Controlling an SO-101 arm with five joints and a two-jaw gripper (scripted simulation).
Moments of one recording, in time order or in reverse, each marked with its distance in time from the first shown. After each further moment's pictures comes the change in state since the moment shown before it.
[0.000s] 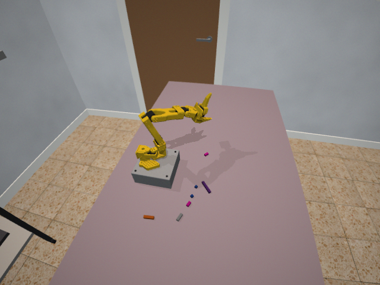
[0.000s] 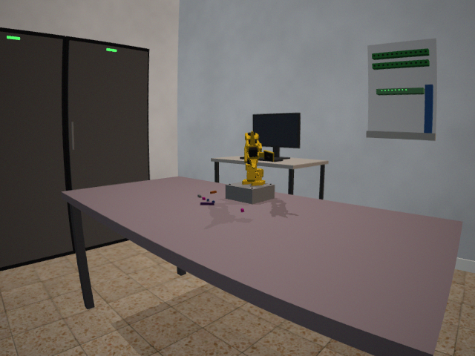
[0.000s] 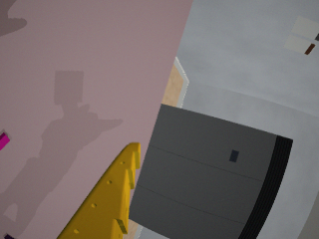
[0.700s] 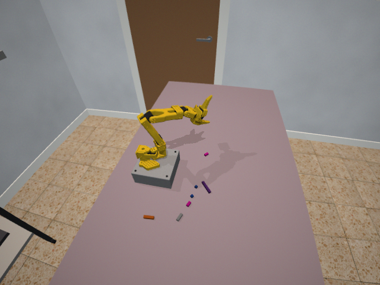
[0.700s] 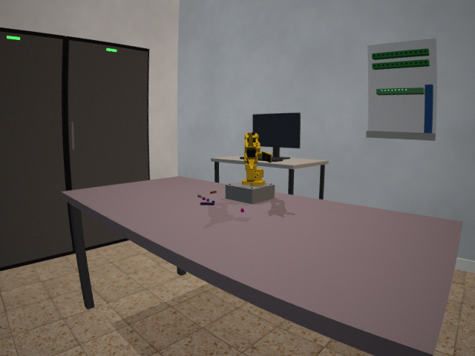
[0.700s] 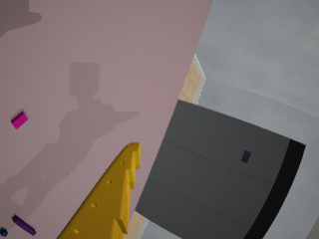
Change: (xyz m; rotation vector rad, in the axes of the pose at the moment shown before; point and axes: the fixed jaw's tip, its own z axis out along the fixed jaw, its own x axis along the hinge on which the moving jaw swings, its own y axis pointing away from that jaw) arm 0.010 0.013 -0.009 -0.105 0.033 -0.001
